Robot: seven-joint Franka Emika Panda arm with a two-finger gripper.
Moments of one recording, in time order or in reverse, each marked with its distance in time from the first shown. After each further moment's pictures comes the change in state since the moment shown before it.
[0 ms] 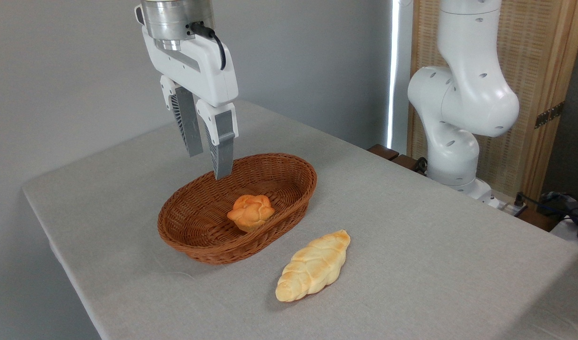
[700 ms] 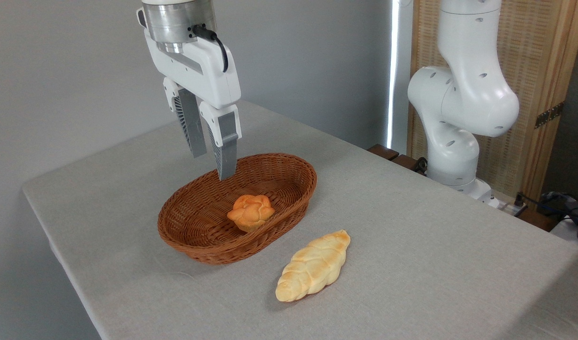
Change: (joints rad) arm -0.004 -0.004 0.001 -0.016 -0.001 -0.011 0.000
